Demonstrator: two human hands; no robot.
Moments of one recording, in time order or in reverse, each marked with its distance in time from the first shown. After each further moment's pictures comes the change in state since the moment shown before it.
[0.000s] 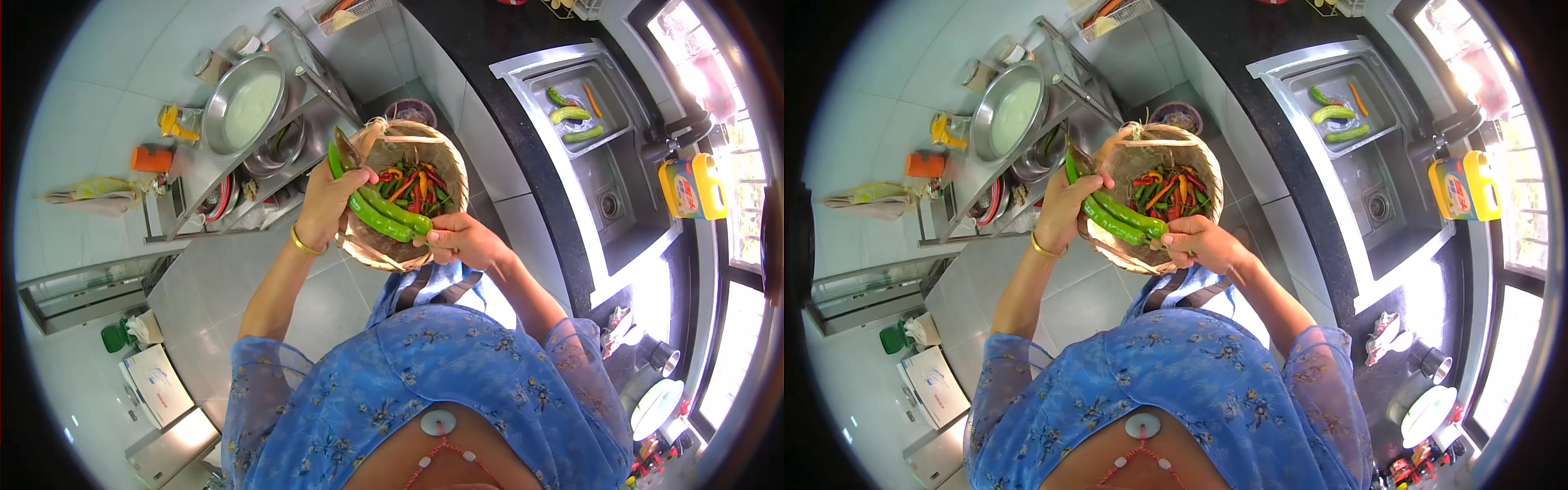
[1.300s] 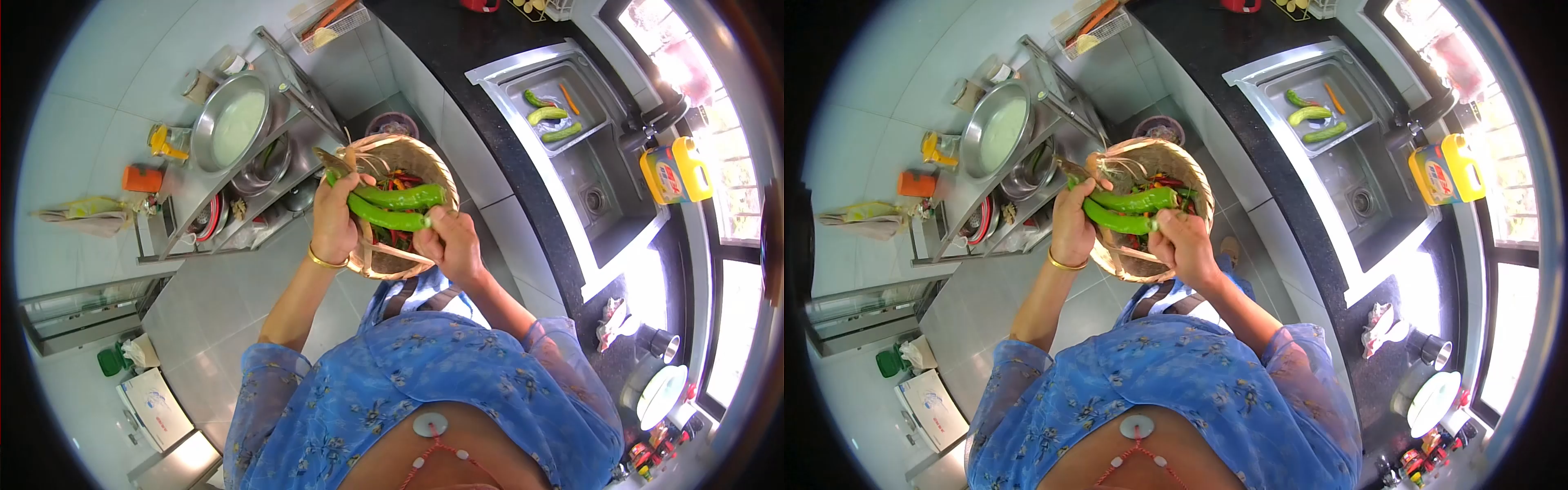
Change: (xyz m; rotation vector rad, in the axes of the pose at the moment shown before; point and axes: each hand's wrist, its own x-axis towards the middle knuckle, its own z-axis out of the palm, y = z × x) left_hand 0.002 -0.029 0.026 -0.393 0.102 0.038; right_hand -0.007 0.001 0.036 0.067 0.278 -0.562
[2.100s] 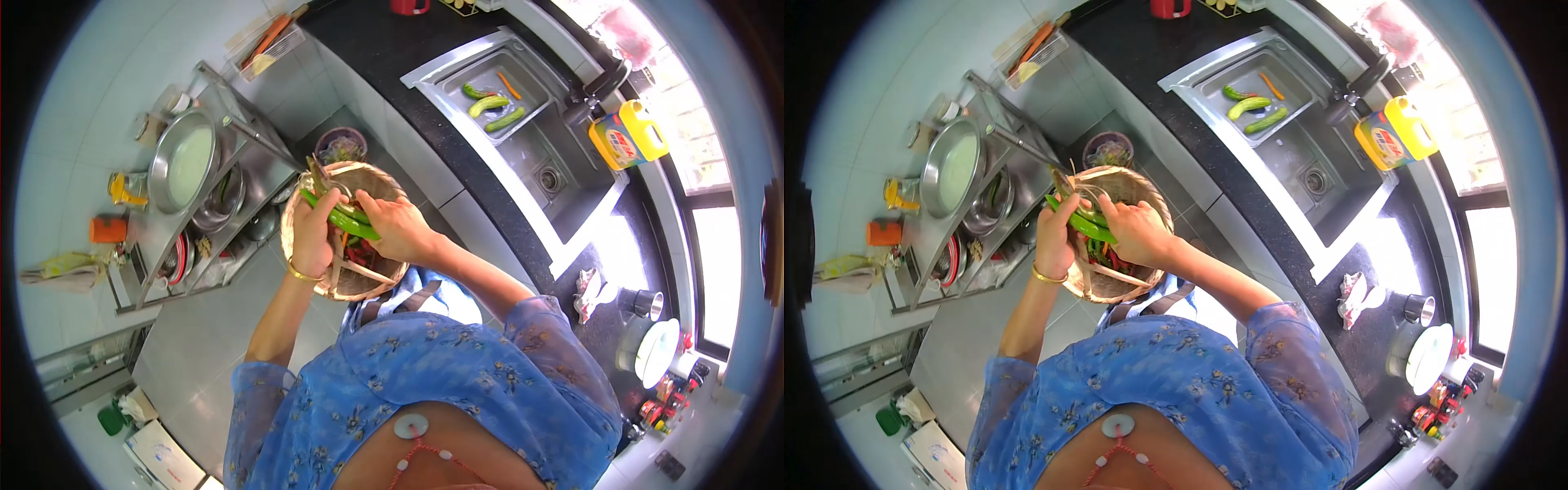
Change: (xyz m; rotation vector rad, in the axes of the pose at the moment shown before) left_hand 0.012 -0.028 0.018 0.173 -0.131 -0.084; right_hand 0.034 -0.014 -0.021 -1.660 -0.160 0.029
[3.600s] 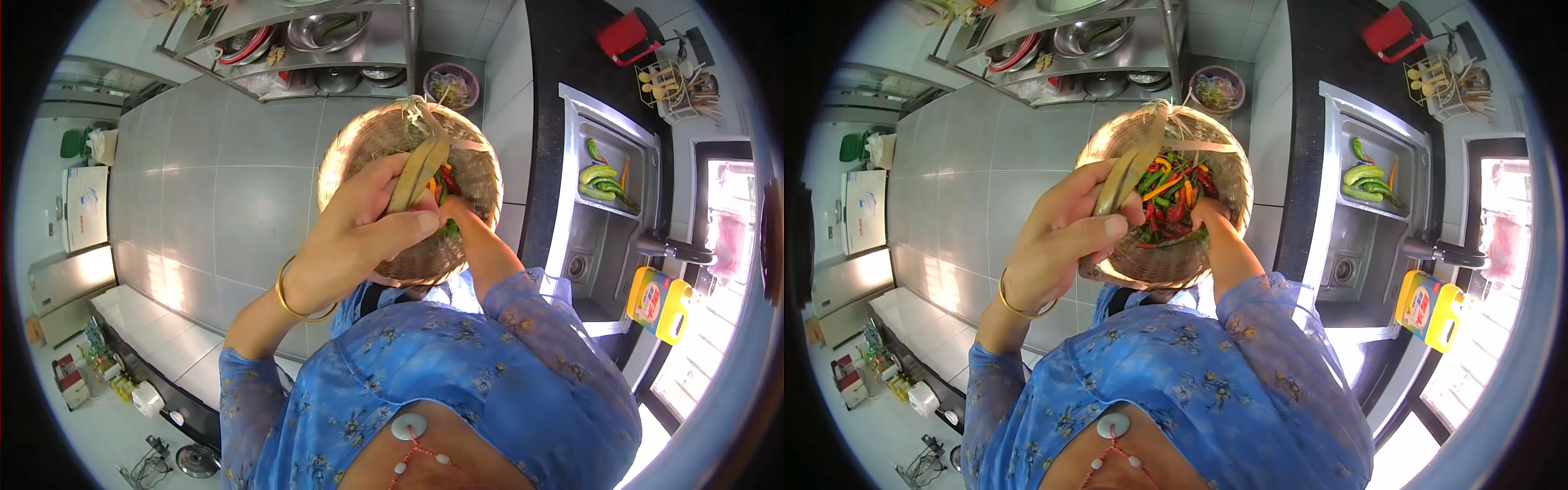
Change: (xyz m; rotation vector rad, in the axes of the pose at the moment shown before) left_hand -0.215 0.032 0.114 -0.159 0.222 0.058; right_hand -0.040 0.155 0.187 -0.506 -1.028 0.479
